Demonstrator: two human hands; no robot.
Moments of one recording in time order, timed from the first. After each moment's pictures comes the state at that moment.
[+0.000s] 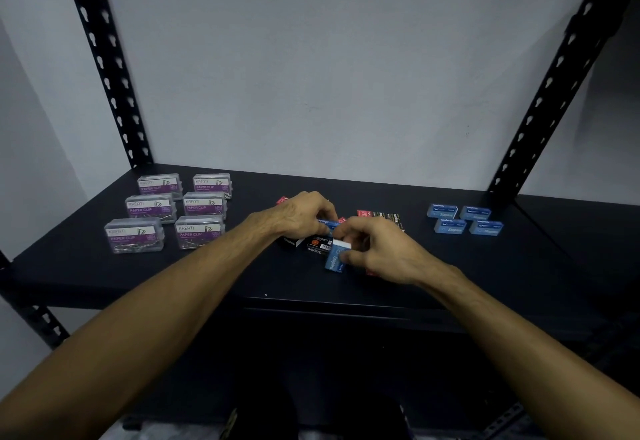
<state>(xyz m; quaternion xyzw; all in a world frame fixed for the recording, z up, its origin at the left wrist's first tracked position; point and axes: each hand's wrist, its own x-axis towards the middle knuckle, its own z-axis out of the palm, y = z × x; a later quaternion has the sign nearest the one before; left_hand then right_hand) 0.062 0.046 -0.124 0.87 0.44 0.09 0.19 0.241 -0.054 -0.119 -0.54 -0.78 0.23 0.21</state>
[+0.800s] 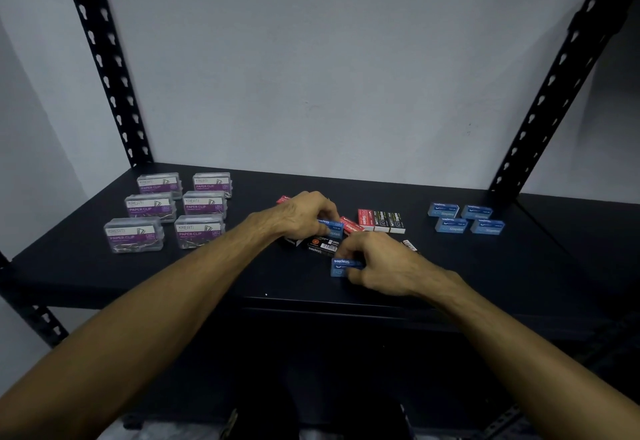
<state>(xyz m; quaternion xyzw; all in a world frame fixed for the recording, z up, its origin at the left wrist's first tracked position) 0.062 0.044 -0.123 0.87 0.44 0.09 0.20 0.236 -0.061 -0.122 -0.52 -0.83 0.19 0.10</state>
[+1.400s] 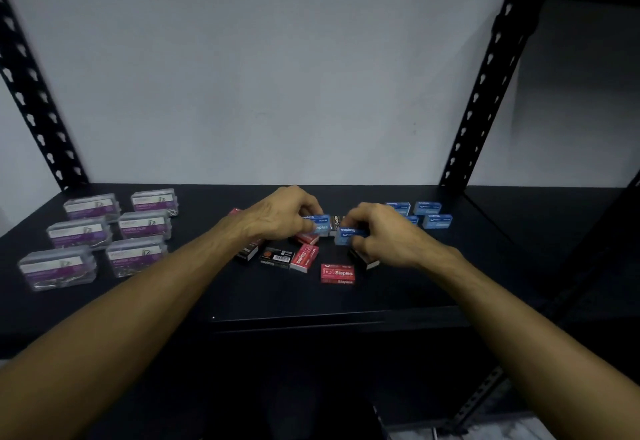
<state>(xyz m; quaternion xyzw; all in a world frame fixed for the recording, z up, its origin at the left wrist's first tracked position) 0.106 0.035 -0.098 0.87 0.42 0.14 0.23 0.305 -0.055 -0.093 -0.60 -0.77 0.13 0.17</state>
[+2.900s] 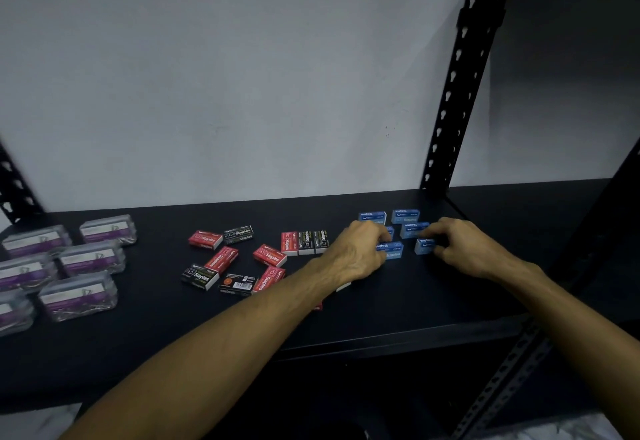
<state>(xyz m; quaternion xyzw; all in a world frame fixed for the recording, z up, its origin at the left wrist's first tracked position) 0.275 0.011 -0.140 0.88 0.39 0.18 0.21 0.487 -0.052 -0.131 -0.72 -0.67 0.08 0.13</state>
